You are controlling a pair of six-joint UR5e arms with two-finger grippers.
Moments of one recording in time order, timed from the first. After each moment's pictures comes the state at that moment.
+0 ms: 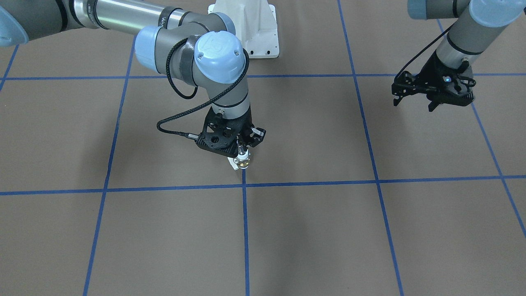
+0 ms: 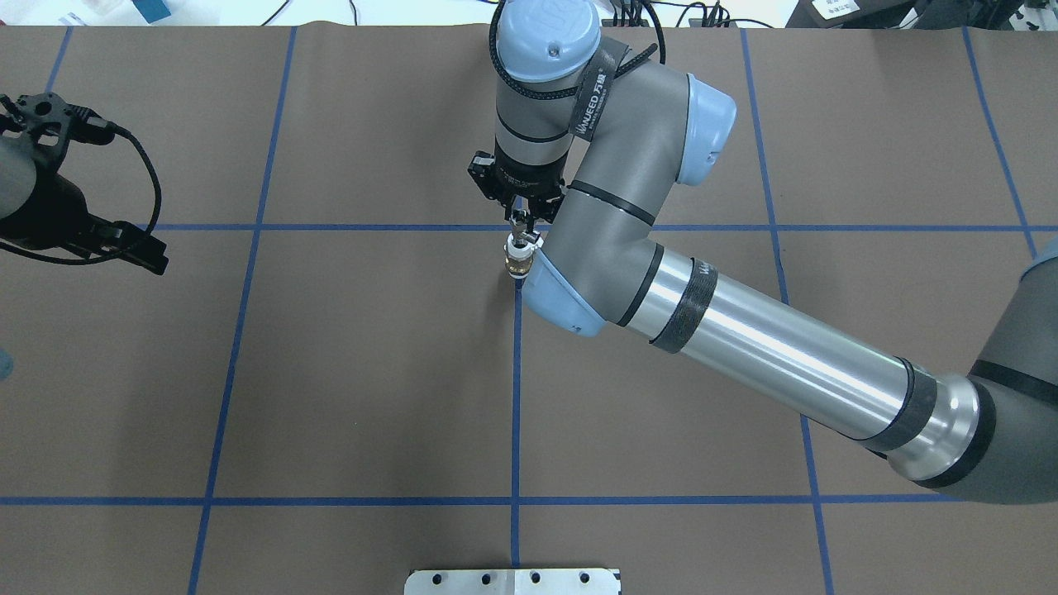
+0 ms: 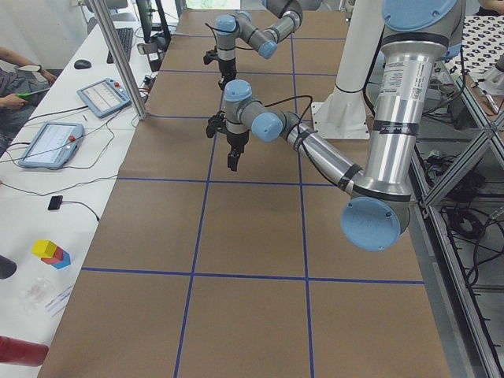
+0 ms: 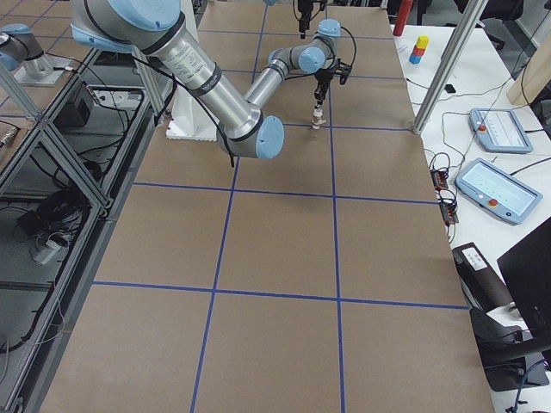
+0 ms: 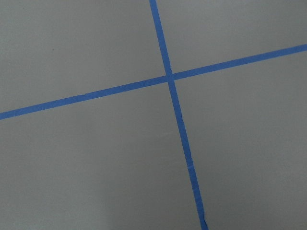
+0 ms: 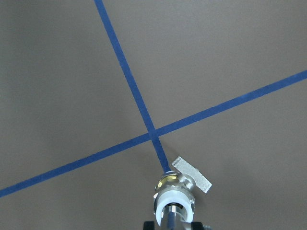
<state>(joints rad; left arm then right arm) -0.96 -1.70 -2.05 -1.57 -2.15 -0.60 0.67 -0.61 1.40 -1.62 2.01 1.48</state>
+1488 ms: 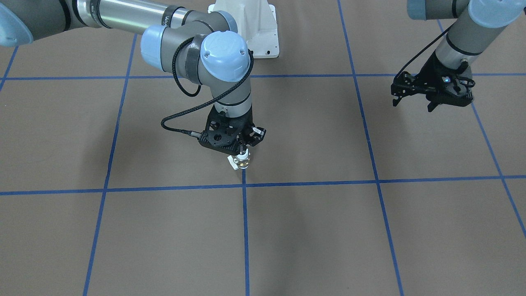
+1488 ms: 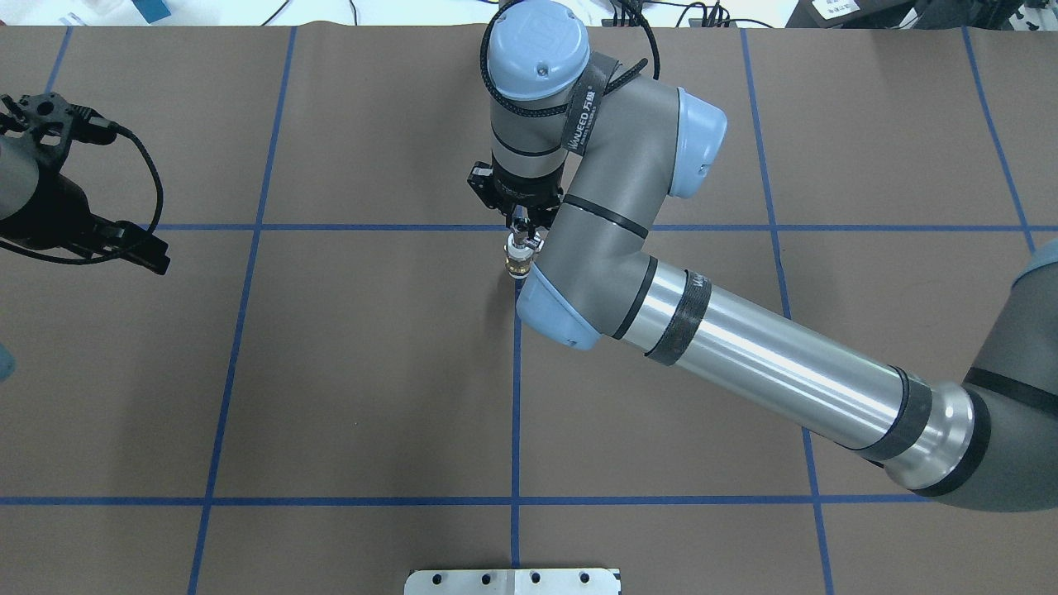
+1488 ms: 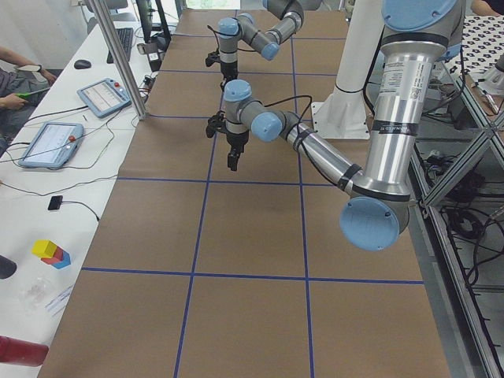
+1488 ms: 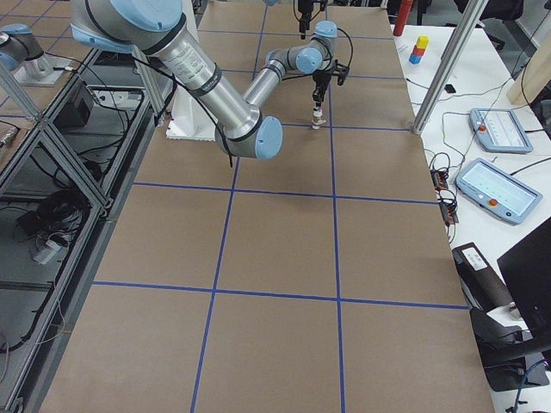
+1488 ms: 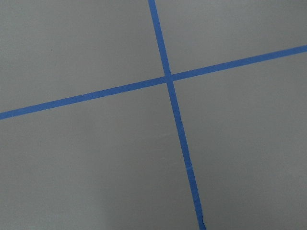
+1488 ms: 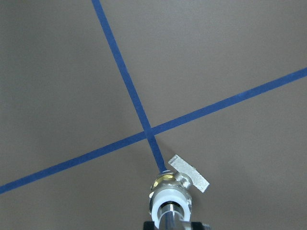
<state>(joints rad) -0.96 -1.70 -2.04 -1.57 -2.15 -0.60 0.65 -0.61 1.41 -1.64 1.98 1.48</state>
